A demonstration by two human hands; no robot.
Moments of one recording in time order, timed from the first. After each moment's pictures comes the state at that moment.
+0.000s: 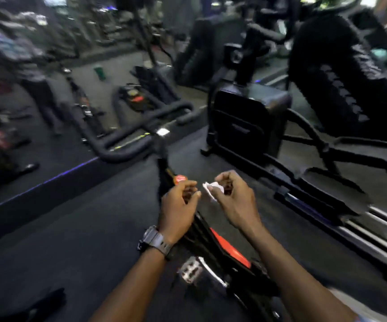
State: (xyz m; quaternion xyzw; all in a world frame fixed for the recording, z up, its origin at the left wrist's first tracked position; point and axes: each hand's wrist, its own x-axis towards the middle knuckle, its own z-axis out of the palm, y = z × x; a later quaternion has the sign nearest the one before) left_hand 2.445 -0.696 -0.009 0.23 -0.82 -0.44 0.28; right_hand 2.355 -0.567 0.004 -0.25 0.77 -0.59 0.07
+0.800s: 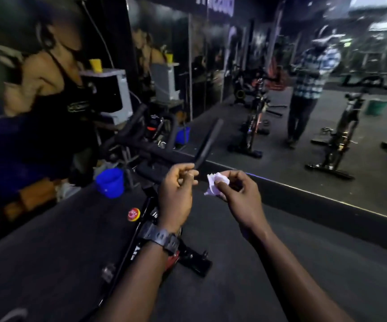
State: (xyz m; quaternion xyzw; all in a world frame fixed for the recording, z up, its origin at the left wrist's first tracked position) left_hand 2.927 -1.069 0.081 0.54 -0.47 -0.23 0.66; right_hand 2.785 -1.104 0.070 -0.59 0.41 -0.54 0.44
